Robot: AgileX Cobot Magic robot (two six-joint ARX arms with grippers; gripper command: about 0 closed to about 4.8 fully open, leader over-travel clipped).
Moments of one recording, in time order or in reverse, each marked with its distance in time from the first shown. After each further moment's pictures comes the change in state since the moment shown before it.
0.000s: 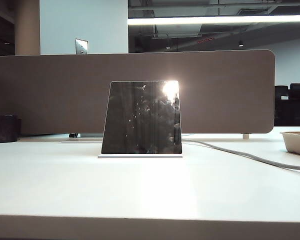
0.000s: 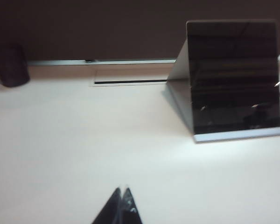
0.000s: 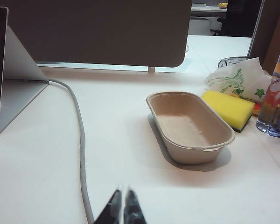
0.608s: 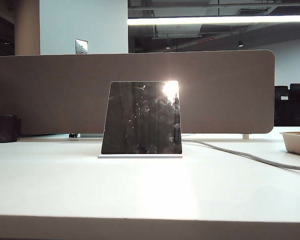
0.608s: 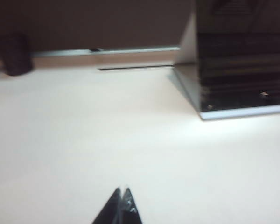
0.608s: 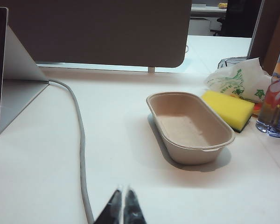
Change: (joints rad) left arm -0.026 -0.222 -0.207 -0.001 -0.036 0.002; right arm 0.000 0.000 0.000 0.000 0.000 0.000
